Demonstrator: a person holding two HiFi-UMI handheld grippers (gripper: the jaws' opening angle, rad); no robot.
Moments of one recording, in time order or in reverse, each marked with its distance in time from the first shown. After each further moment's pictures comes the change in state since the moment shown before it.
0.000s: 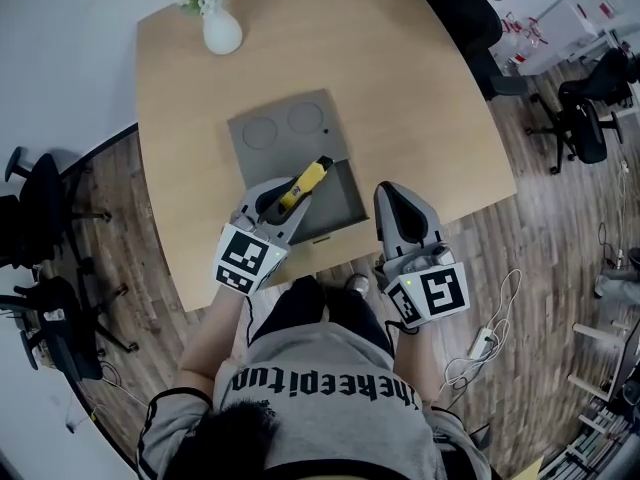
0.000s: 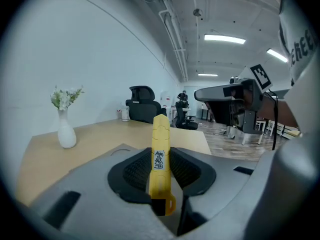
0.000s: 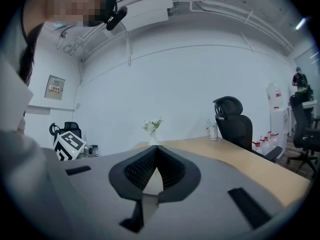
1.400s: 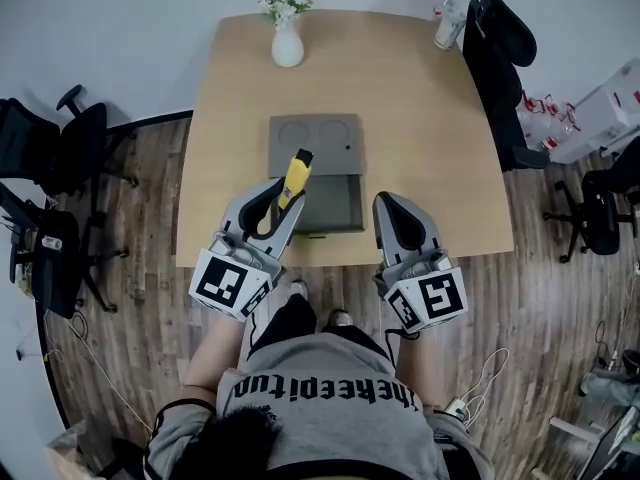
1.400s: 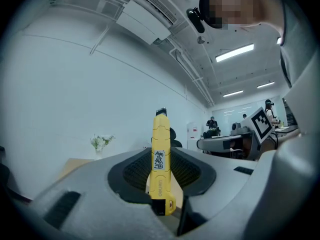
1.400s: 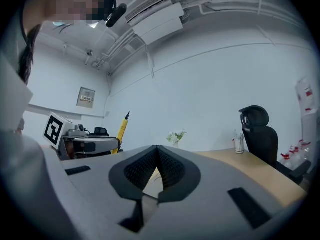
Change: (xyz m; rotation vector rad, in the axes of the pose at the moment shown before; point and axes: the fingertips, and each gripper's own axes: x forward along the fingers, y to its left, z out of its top) left arm -0.113 -0.065 0.117 -0.022 -0.386 0.412; right arm -0.055 0.025 0.037 -0.067 -0.094 0.319
